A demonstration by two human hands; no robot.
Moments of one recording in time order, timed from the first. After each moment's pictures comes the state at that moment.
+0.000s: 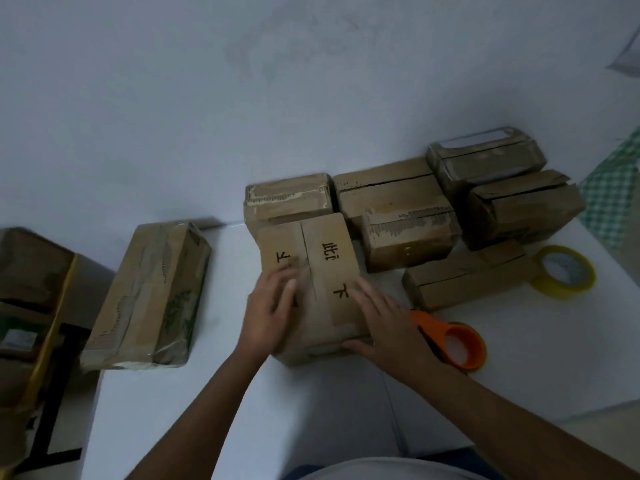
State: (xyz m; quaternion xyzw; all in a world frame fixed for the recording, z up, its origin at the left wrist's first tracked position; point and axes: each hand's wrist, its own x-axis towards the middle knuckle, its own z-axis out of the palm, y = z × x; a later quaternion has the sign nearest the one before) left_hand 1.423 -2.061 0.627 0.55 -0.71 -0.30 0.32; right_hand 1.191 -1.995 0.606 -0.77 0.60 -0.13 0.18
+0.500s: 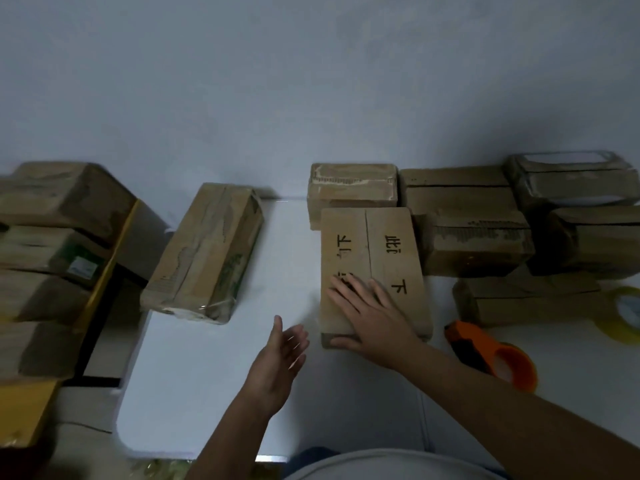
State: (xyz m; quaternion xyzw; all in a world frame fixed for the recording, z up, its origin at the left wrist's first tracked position) left_hand 1.493 -1.968 0.579 0.59 -0.04 -0.69 0.41; right_hand 1.284 -2.030 0.595 -0.88 0.46 0.02 0.08
